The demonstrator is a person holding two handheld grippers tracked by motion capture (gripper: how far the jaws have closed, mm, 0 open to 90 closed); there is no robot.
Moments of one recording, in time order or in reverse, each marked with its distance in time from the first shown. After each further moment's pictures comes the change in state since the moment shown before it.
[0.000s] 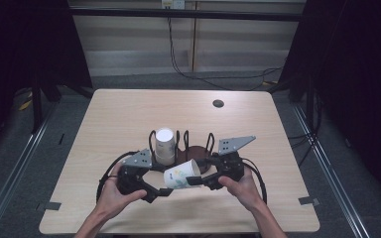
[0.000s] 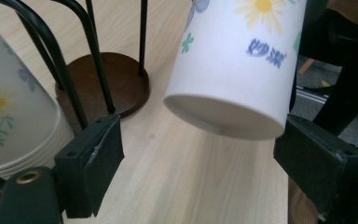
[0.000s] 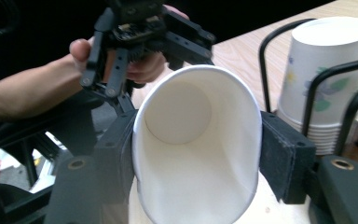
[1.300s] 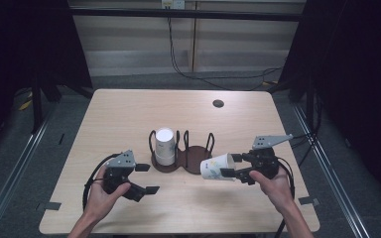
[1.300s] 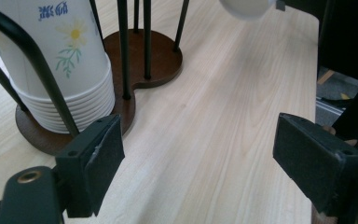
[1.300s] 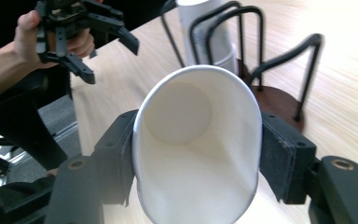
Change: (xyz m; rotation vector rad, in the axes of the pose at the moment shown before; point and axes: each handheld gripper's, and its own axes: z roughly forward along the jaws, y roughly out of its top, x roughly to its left) left arm 0.016 -0.032 -0.019 -0.008 0.077 -0.071; right arm -0.015 -0.021 -0.079 0.056 -0.258 0.120
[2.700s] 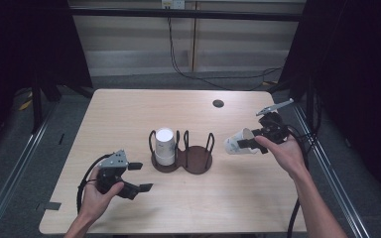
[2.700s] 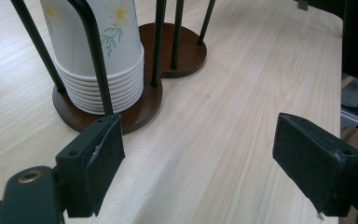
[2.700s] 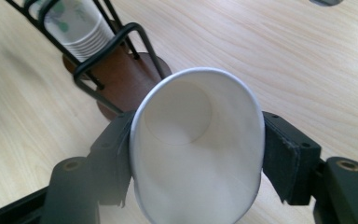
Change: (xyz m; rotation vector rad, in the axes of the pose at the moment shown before) left arm 0.011 -0.014 -0.009 -0.017 0.060 -0.018; right arm -0.069 0.053 -0.014 0.283 -0.304 0.114
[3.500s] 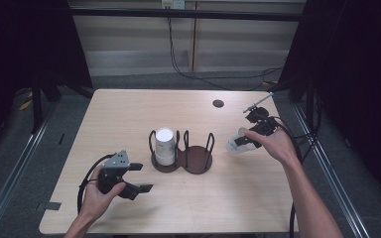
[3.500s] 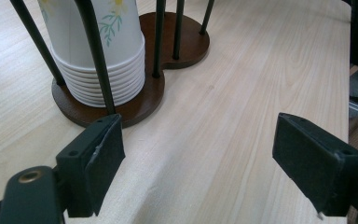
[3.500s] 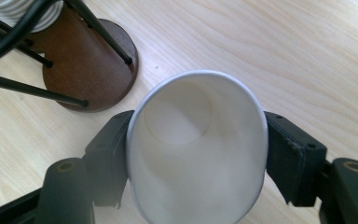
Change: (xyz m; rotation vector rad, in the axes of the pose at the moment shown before) left arm 0.001 -0.001 0.003 0.025 0.004 0.008; right arm -0.012 0.023 0.032 0.209 -0.095 -0.016
